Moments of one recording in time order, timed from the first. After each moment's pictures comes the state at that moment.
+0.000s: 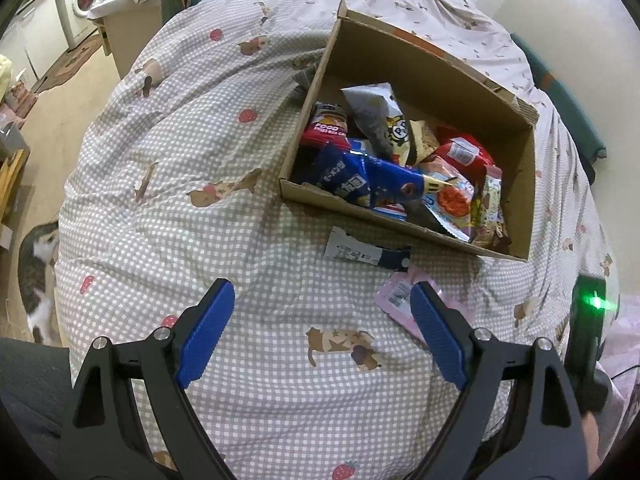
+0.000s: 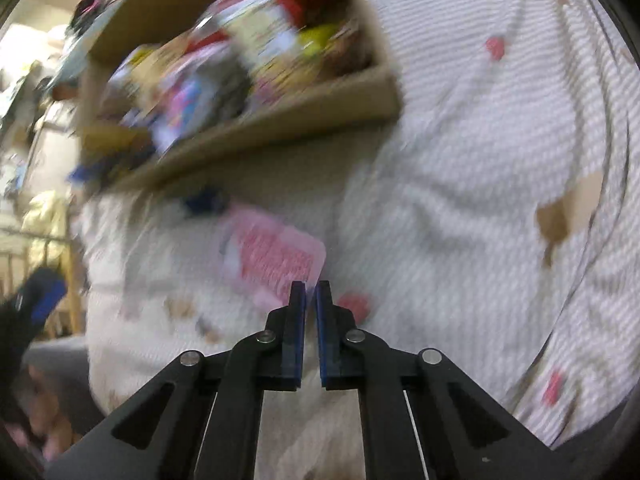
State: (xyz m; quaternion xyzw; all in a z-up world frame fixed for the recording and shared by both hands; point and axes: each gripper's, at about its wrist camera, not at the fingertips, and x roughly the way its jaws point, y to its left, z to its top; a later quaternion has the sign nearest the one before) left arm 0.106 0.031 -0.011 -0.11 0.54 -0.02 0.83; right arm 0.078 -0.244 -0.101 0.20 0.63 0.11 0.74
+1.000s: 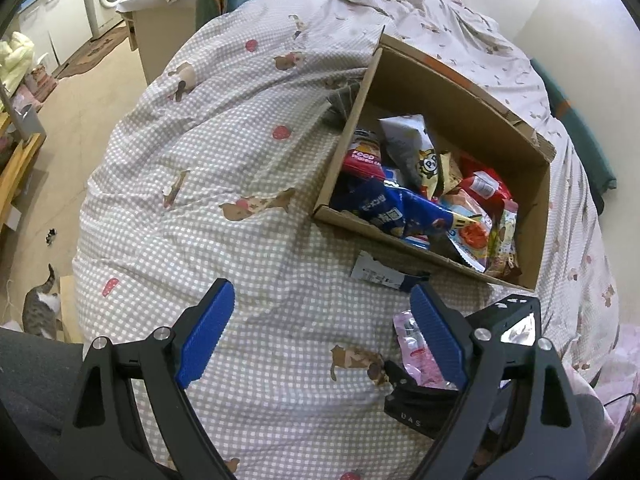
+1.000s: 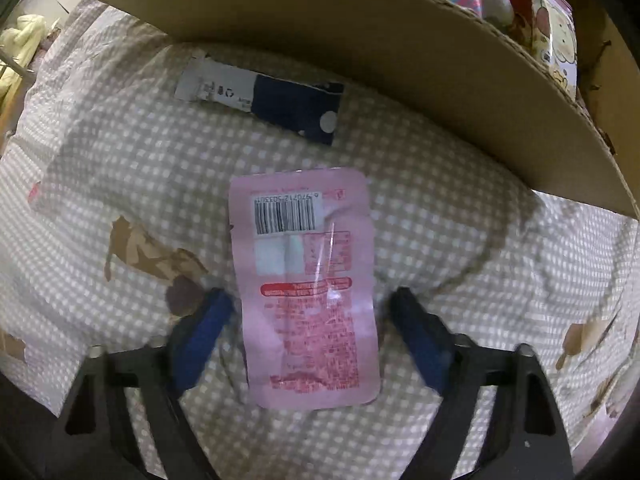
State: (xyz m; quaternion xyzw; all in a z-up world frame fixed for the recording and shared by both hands) left arm 0.108 0.056 -0.002 -0.14 0.52 0.02 0.84; right arm 0.095 -0.122 -0.135 -0.10 0.66 0.14 0.73
